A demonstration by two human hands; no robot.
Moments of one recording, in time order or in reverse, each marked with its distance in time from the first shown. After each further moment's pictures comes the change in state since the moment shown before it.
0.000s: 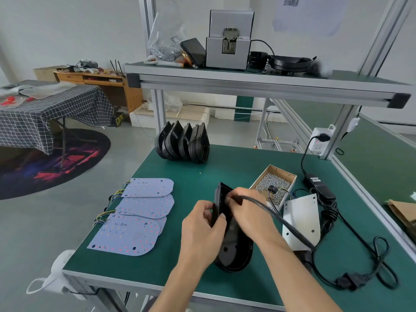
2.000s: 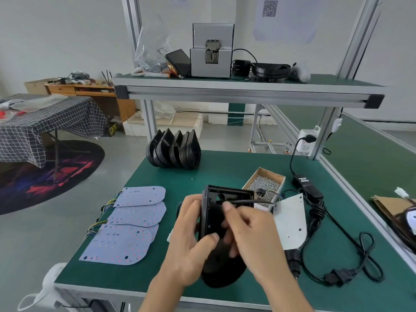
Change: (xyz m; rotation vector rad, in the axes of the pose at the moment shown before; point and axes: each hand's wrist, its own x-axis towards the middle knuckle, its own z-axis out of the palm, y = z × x) left_hand -0.017 0.037 -0.034 -0.189 -0.257 0.480; right_hand -0.084 -0.038 -0.036 0.454 0.080 0.070
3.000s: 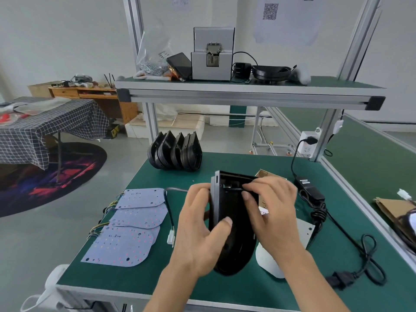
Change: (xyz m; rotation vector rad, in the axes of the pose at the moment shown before) left_hand 0.020 0.034 0.013 0.094 0.111 0.029; right_hand 0.058 0.030 -0.034 -0.432 0.377 -0.858
